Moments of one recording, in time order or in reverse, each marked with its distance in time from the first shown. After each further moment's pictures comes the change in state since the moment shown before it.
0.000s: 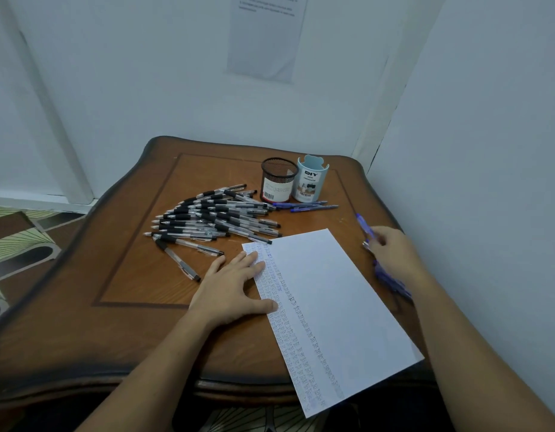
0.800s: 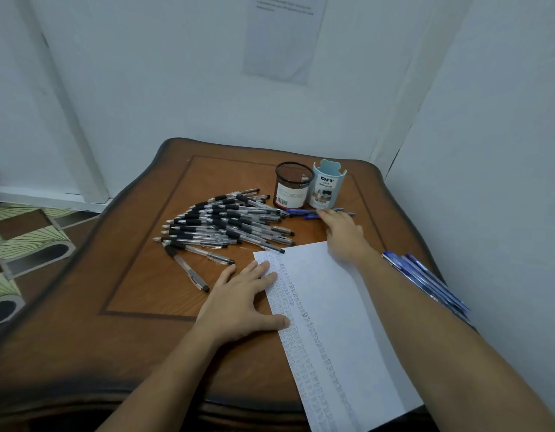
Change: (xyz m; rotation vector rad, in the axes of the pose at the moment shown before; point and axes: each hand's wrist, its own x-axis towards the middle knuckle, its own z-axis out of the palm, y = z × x) left_hand 0.001 0.000 0.000 0.006 -0.006 -0.006; right_hand 0.081 -0.047 0.090 -0.373 -0.199 -0.270
